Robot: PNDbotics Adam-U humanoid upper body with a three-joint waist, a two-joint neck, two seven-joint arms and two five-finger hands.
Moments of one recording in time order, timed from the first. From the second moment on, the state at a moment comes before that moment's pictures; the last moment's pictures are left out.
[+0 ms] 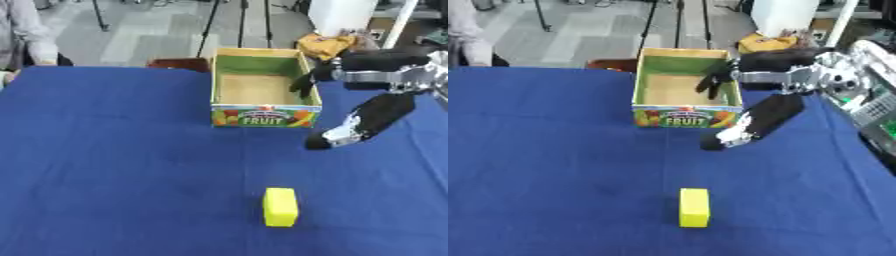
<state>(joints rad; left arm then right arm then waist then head) -0.25 0.28 0.20 -1.98 0.25 -0.50 0.10 -0.92 -0.76 0.49 -1.73 0.37 0.06 0.79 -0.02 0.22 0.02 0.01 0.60</state>
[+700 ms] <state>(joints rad) -0.26 0.28 0.20 -1.98 0.25 -0.50 0.10 -0.81 -0.67 0.48 -1.81 0.48 0.10 0.77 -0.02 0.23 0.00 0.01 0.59</state>
